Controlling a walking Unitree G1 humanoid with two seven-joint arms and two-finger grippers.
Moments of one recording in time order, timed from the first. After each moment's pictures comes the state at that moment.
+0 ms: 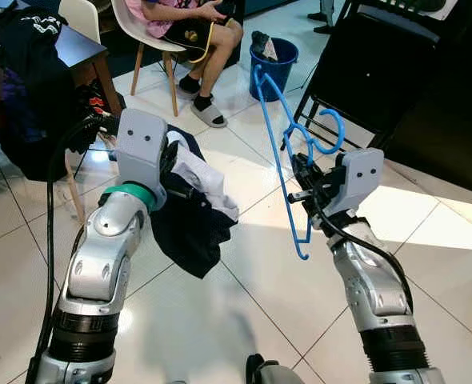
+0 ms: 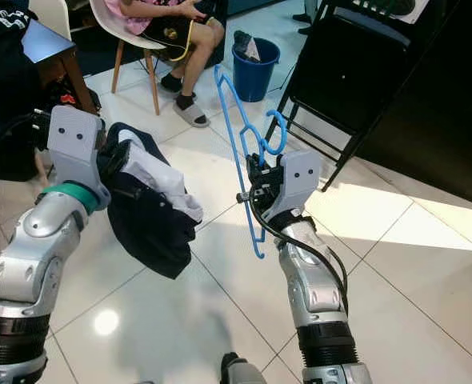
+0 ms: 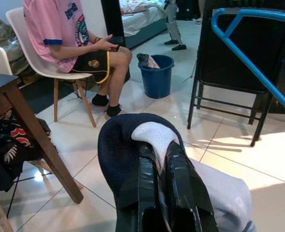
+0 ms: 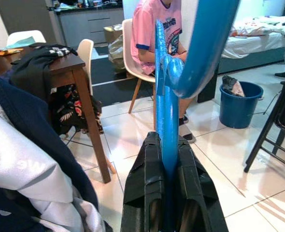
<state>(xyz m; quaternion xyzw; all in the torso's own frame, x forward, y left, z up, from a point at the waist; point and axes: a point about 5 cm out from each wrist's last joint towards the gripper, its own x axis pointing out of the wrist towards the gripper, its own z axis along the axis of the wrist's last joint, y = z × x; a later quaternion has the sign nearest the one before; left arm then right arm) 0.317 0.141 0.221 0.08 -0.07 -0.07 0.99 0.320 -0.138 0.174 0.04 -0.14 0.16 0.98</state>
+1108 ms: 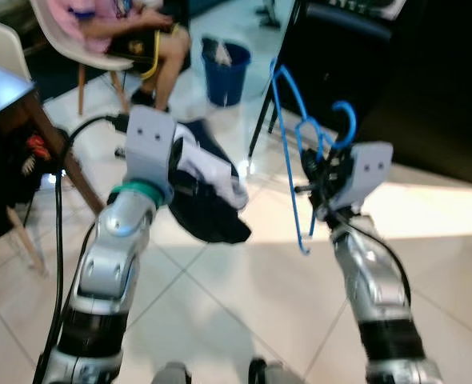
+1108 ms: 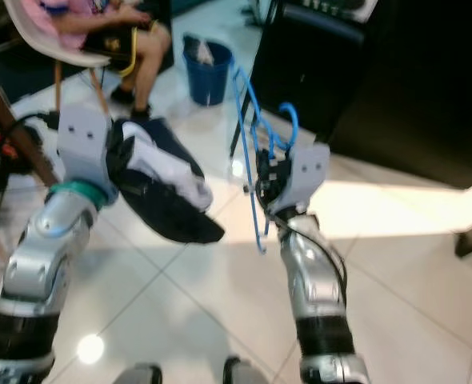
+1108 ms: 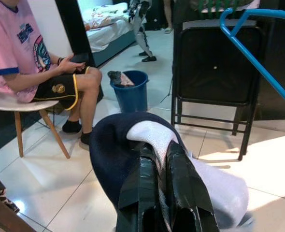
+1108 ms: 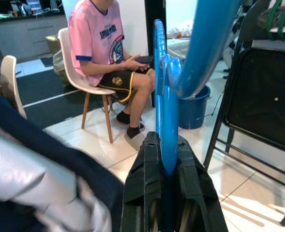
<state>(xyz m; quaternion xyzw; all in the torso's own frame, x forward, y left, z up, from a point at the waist) 0.317 0.129 0.221 0.09 -0.08 -0.08 0.99 0.327 -0.143 0.175 0.06 -0.14 0.12 0.98</state>
